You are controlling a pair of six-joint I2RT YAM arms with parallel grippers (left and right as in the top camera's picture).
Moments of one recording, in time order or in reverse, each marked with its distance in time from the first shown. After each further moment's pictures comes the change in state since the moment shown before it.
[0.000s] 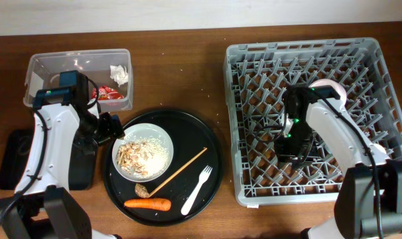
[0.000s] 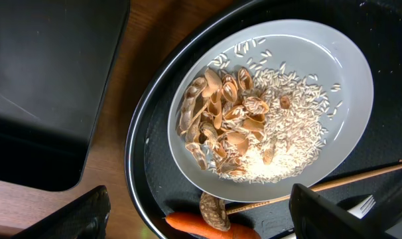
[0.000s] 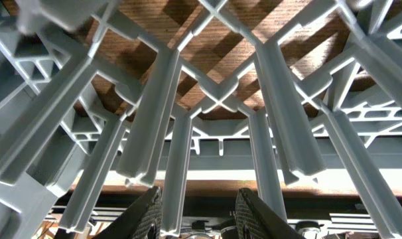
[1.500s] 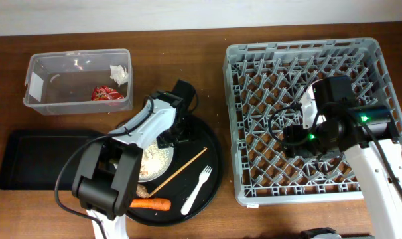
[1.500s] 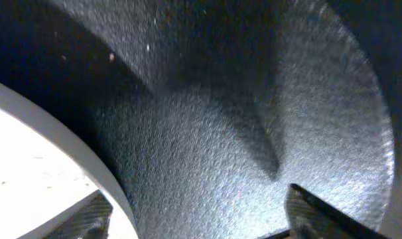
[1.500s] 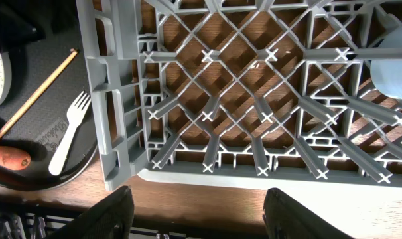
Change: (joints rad) left arm -0.580 0.344 0.000 0.359 -0.010 -0.308; right arm 0.000 -0.402 0.134 -0.015 -0.030 -0.027
